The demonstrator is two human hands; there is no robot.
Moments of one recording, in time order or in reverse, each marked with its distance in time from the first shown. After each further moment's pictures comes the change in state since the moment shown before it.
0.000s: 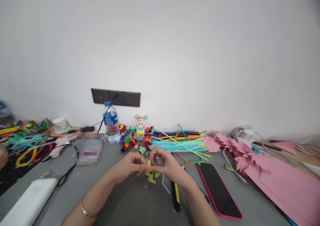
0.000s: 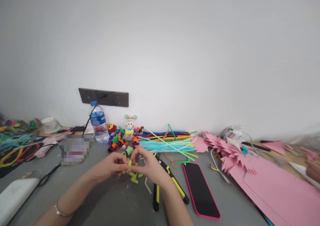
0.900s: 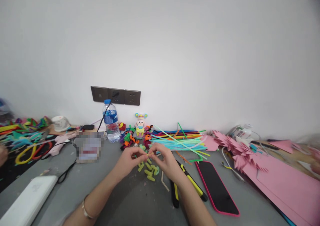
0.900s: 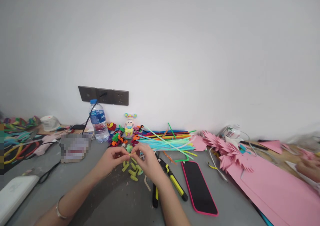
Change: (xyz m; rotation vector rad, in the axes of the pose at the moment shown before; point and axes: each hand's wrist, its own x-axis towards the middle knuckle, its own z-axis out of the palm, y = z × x) left_hand 0.005 0.005 0.006 0.319 0.266 0.263; right_hand 0.005 0.012 0.003 -0.303 0.154 -0.161
